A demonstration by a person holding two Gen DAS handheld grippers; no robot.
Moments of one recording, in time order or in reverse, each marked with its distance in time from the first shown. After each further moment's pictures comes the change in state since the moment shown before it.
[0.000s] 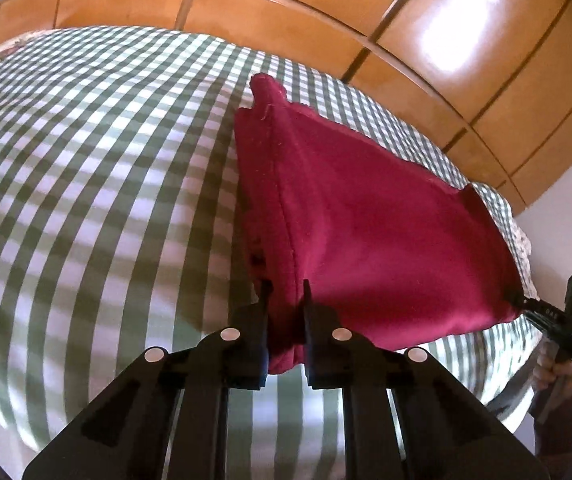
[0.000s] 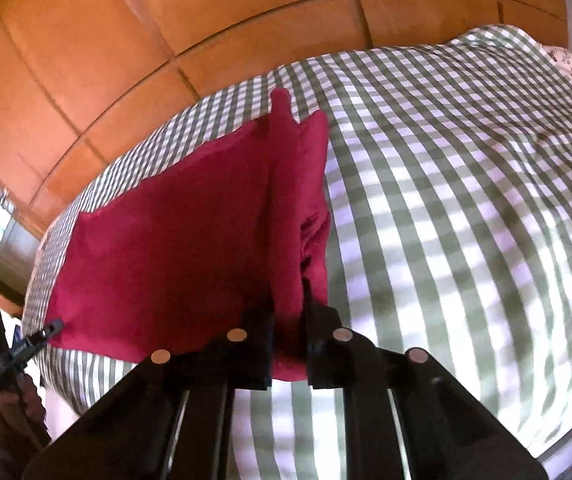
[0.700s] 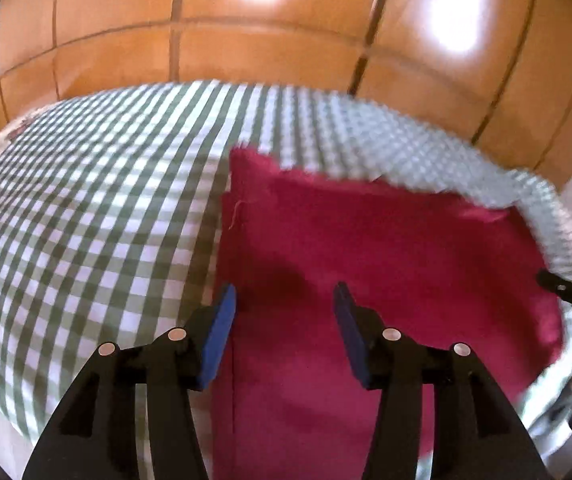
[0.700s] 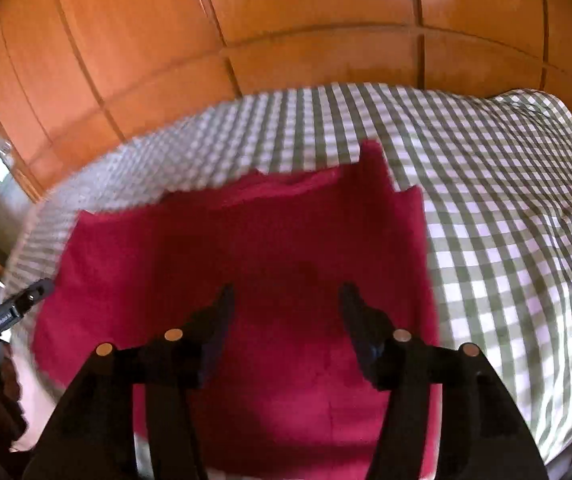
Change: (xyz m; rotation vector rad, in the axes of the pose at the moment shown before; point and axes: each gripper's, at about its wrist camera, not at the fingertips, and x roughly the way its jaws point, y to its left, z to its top) left arm 0.032 -0.045 0.032 0.150 -0.064 0.260; right arm 0.052 0.063 0.024 -0.171 -0.037 -0.136
